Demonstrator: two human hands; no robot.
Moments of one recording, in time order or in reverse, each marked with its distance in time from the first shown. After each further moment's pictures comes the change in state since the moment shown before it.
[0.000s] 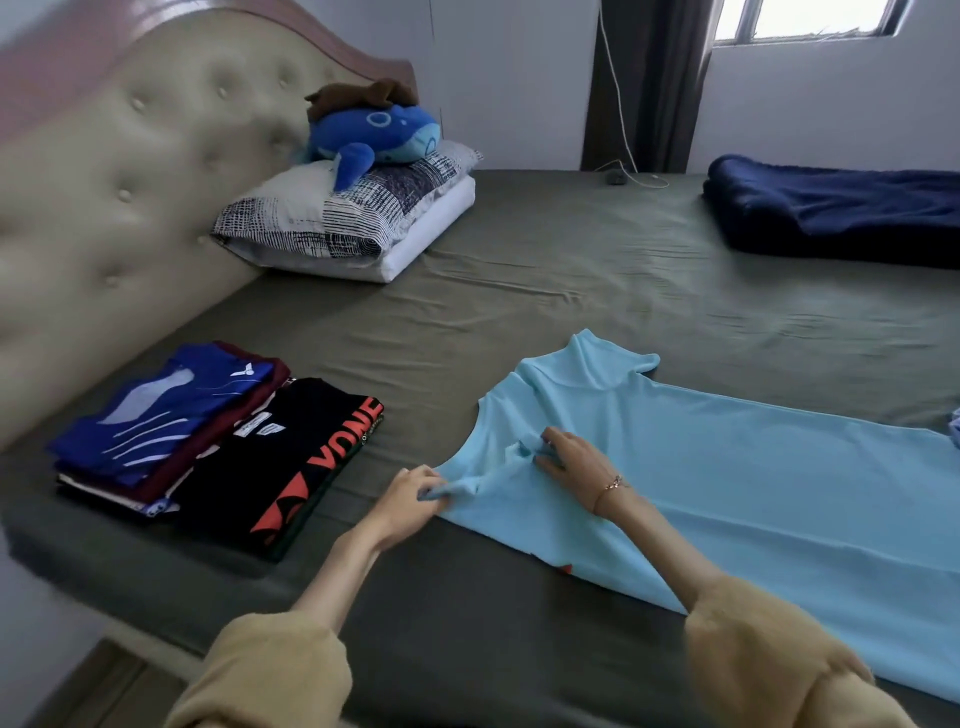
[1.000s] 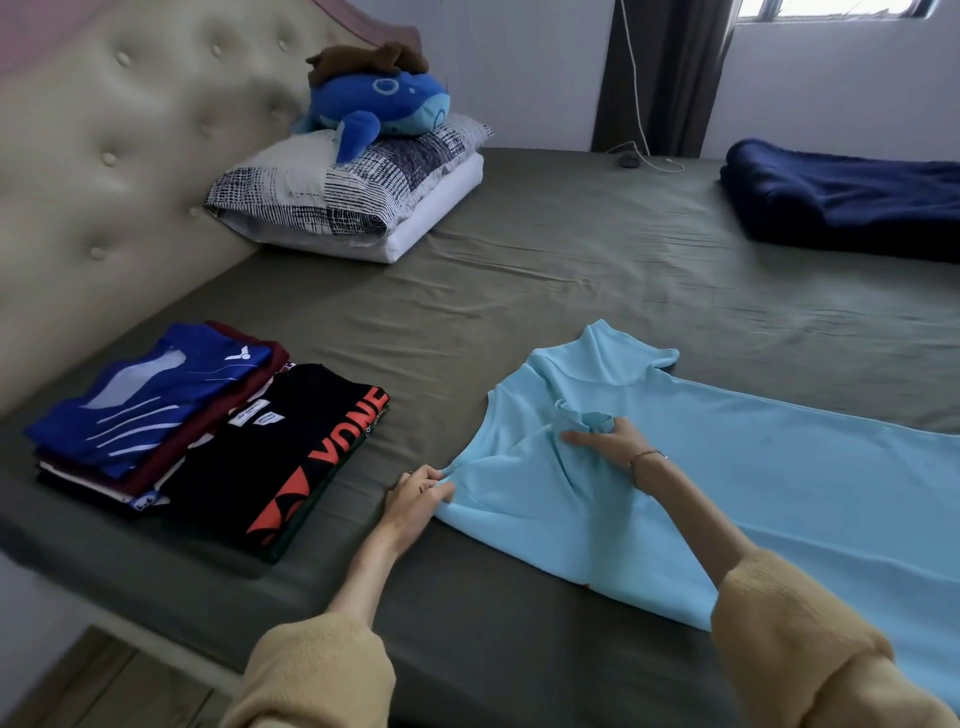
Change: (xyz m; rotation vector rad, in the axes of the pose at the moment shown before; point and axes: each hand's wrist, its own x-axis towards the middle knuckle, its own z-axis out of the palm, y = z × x) left_hand 0.010 -0.012 0.016 -0.375 0.142 -0.220; right_hand 0.030 0.025 -0.011 0.776 -0.034 0.476
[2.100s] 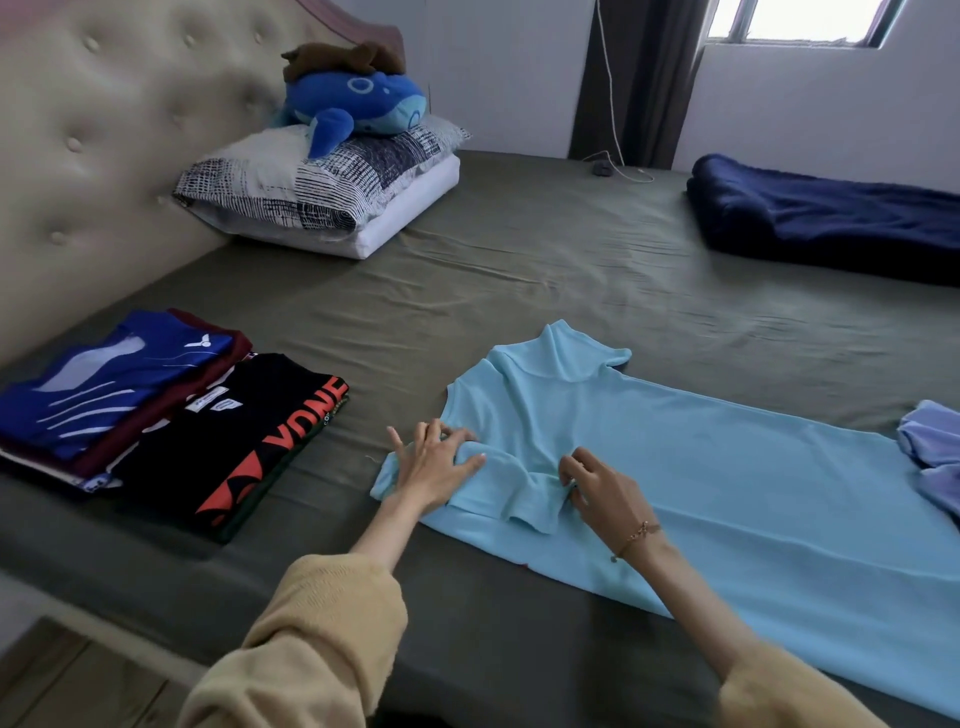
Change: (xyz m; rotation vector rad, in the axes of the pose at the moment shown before) left_hand 0.018 0.049 0.056 0.780 0.085 0.284; right_hand -0.062 0.062 -0.021 -0.964 0.297 -0.741
